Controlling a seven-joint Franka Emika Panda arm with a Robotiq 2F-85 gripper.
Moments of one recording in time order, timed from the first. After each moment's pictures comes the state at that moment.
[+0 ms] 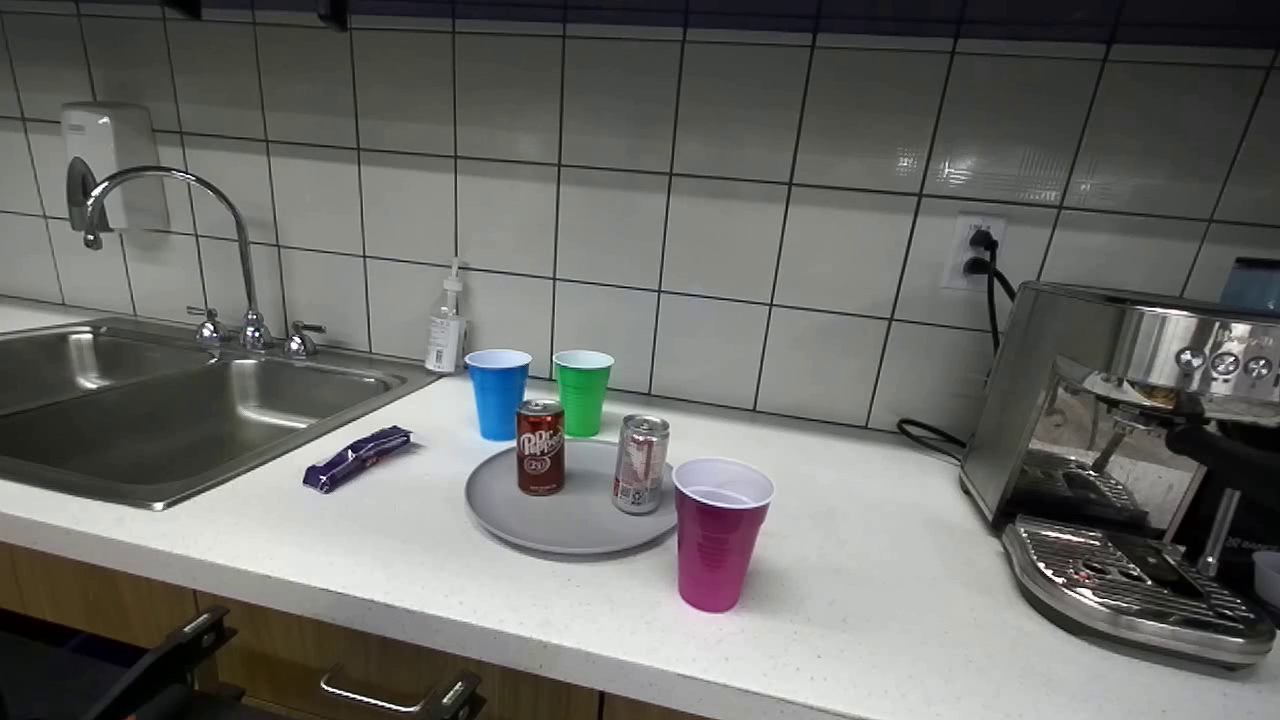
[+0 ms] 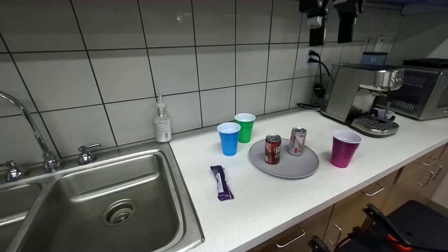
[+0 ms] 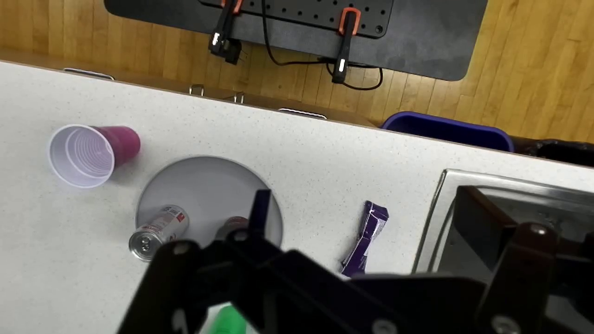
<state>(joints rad) 0.12 -0.74 0.08 -2.40 0.02 1.56 -0.08</state>
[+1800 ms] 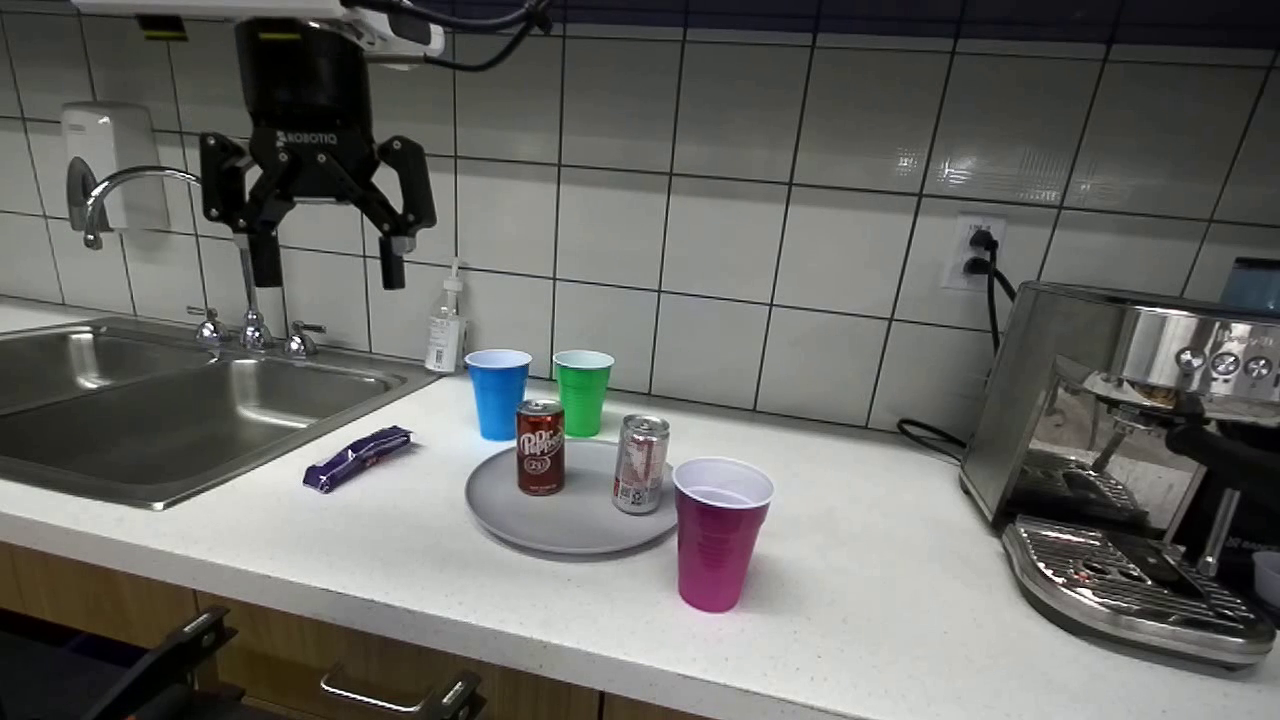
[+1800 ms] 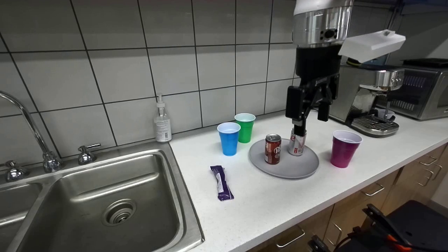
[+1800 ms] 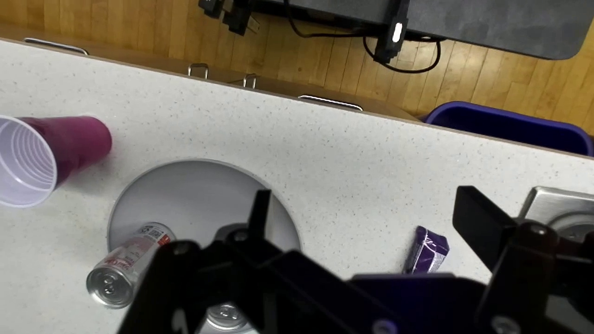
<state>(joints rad) 0.11 -0.65 0.08 -2.78 -0.04 2.08 -0.08</state>
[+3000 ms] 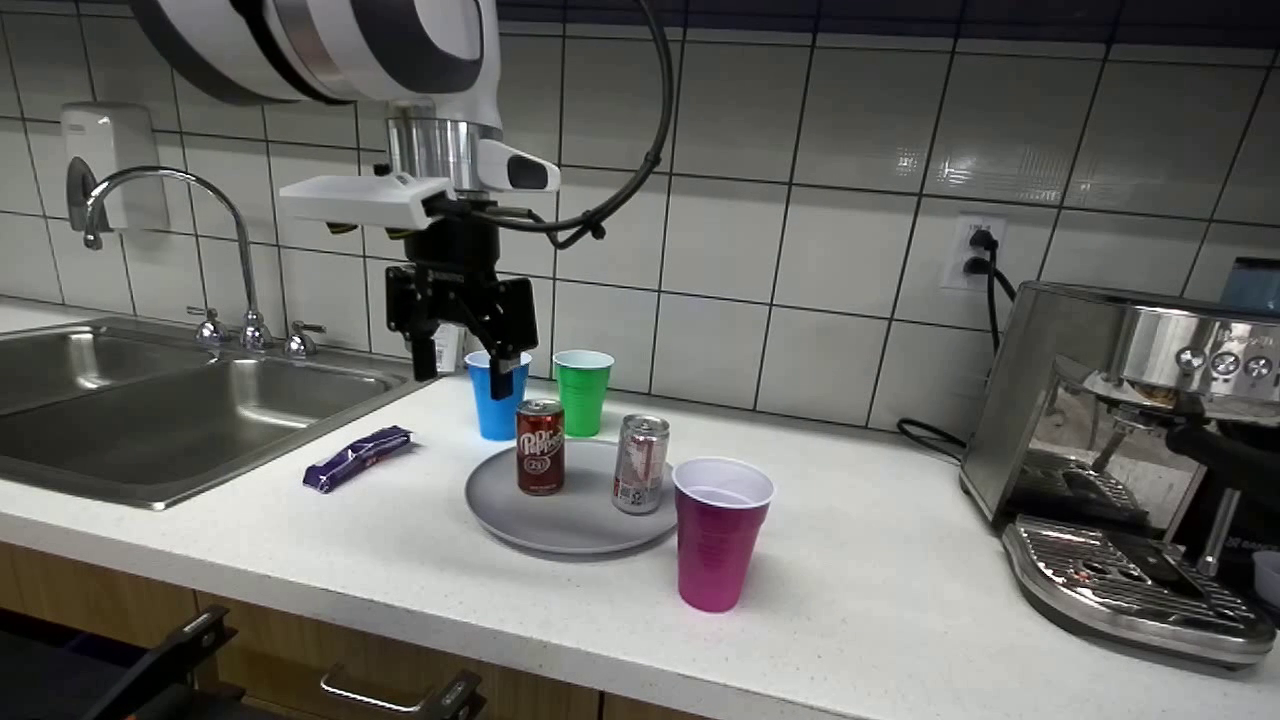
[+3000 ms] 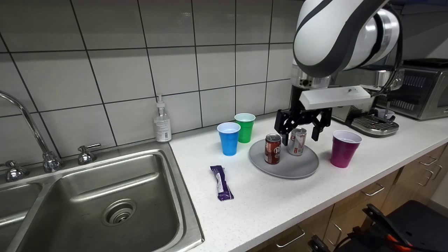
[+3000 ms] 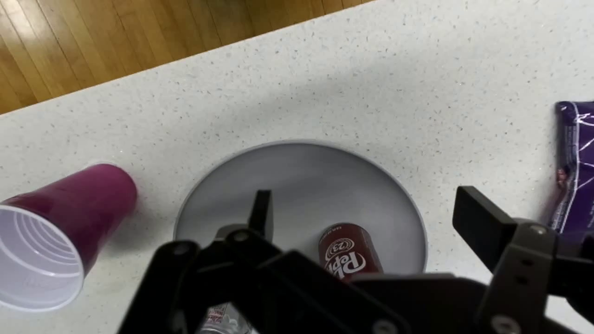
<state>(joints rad) -0.07 -0.26 0.04 -2.76 -0.08 2.54 0.24</state>
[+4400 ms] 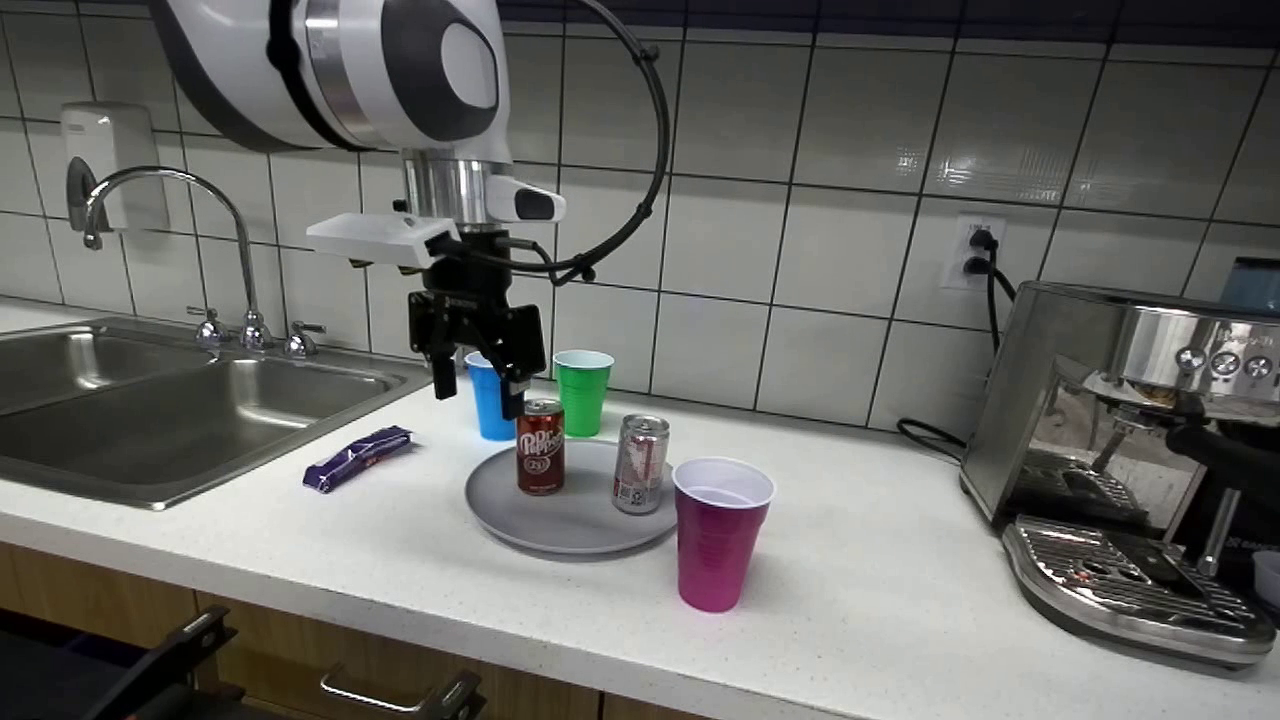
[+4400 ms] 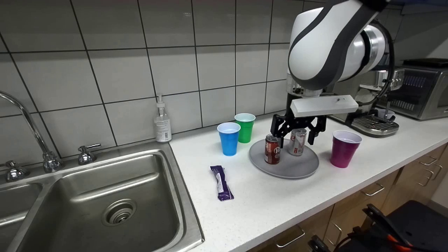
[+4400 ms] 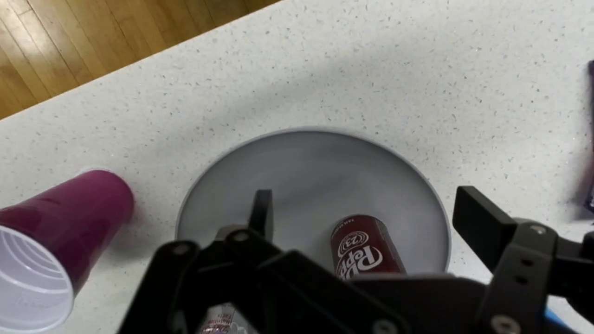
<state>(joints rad) -0.08 -0.15 0.04 -2.73 -0.13 2.63 0.36</state>
